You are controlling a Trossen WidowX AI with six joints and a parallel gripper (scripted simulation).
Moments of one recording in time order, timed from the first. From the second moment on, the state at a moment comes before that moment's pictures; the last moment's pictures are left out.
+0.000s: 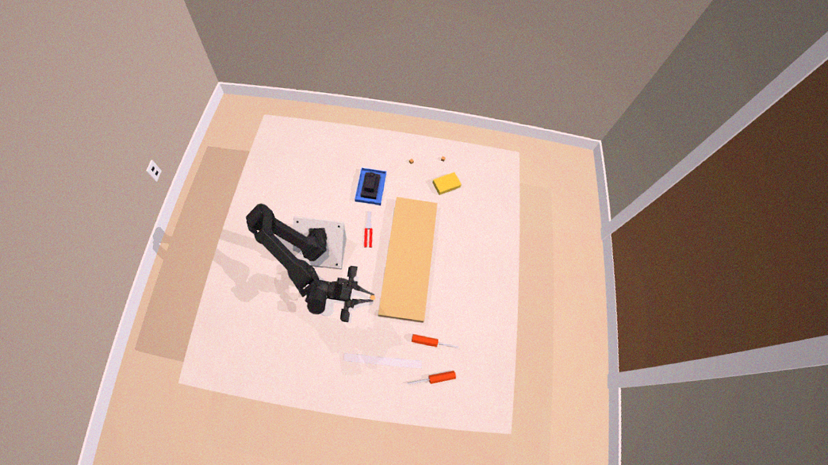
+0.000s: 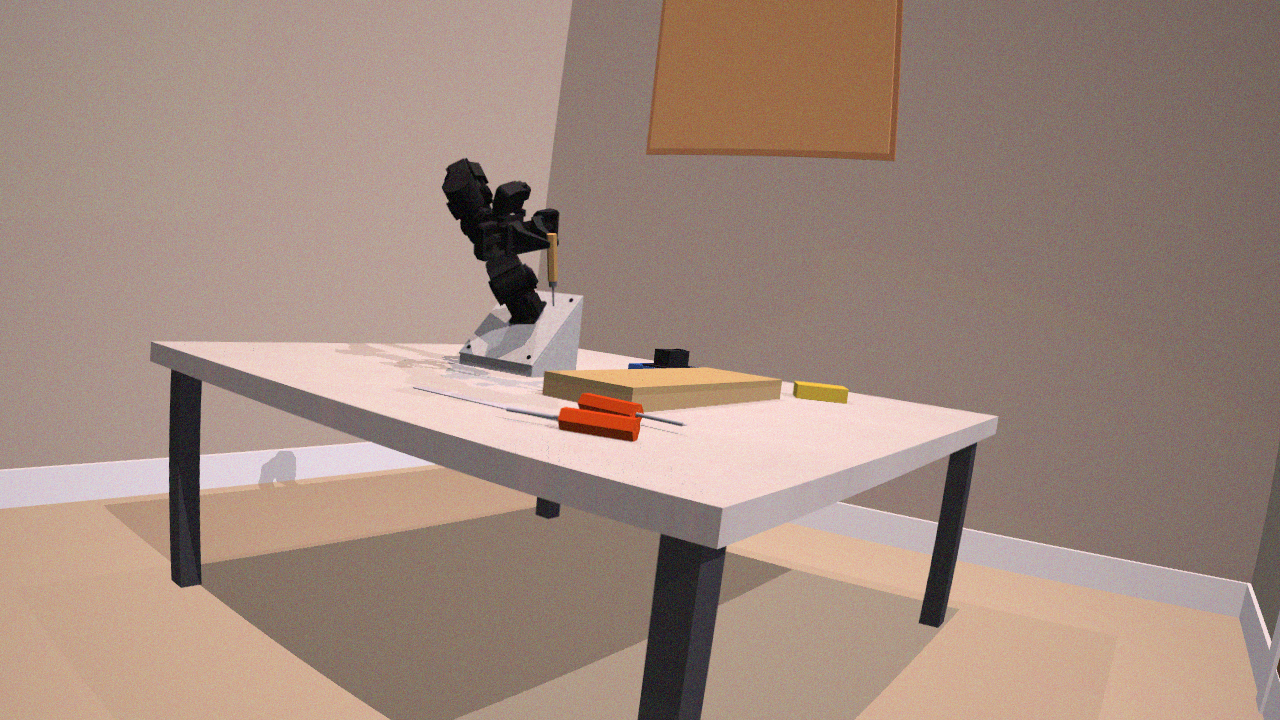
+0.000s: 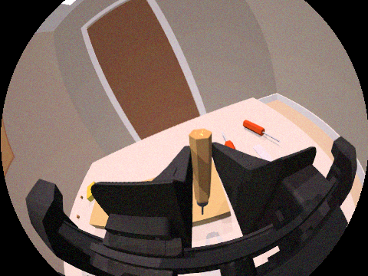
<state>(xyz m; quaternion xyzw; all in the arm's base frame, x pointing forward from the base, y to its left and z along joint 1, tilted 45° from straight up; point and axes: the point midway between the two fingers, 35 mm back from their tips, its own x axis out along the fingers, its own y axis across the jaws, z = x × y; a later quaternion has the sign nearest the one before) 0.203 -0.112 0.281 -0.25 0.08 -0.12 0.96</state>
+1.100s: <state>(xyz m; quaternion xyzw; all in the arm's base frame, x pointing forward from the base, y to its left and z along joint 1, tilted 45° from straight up) 0.282 -0.107 0.231 -0.27 0.24 0.10 0.93</state>
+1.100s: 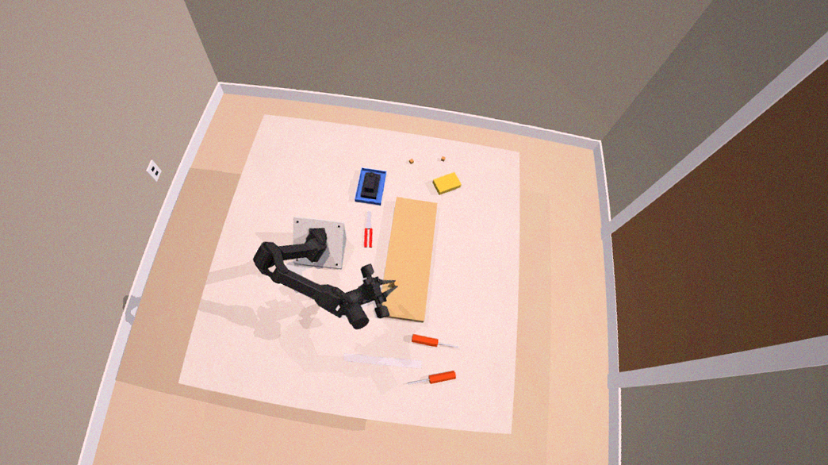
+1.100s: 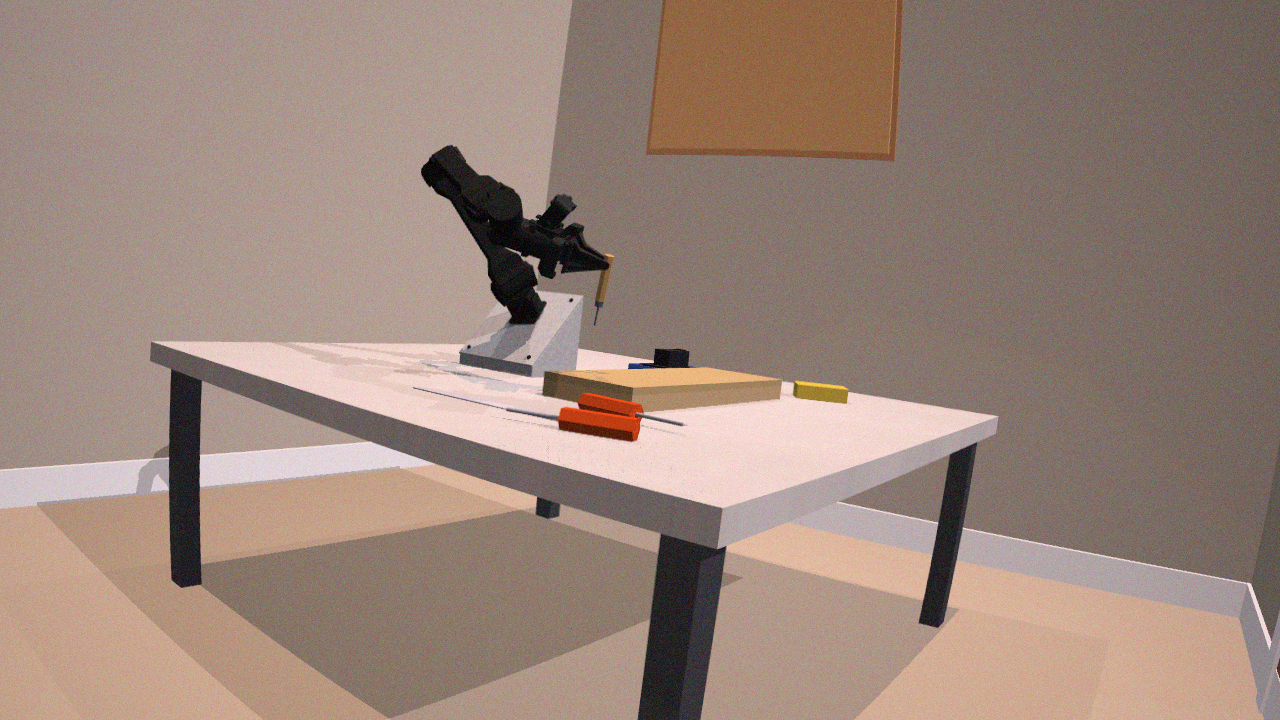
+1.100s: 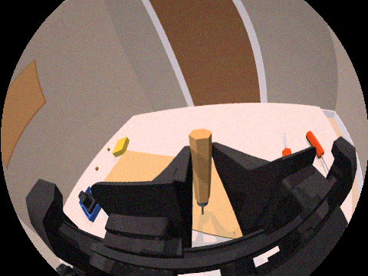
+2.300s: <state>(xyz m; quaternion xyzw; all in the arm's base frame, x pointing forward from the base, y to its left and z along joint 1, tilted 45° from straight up) 0.352 -0.047 0.141 -0.30 0.32 0.42 0.80</state>
